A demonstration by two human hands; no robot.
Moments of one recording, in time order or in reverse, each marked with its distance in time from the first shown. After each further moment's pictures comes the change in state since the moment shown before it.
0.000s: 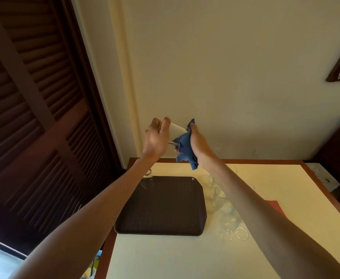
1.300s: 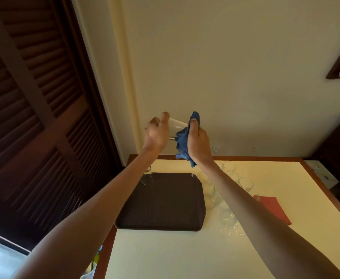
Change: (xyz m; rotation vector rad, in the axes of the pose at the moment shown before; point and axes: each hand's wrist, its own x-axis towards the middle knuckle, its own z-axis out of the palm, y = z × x) left_hand -0.011 0.020 -0.003 -0.095 -0.007 -0.165; right_hand -0.019 0.008 0.003 -0.187 0.199 -0.420
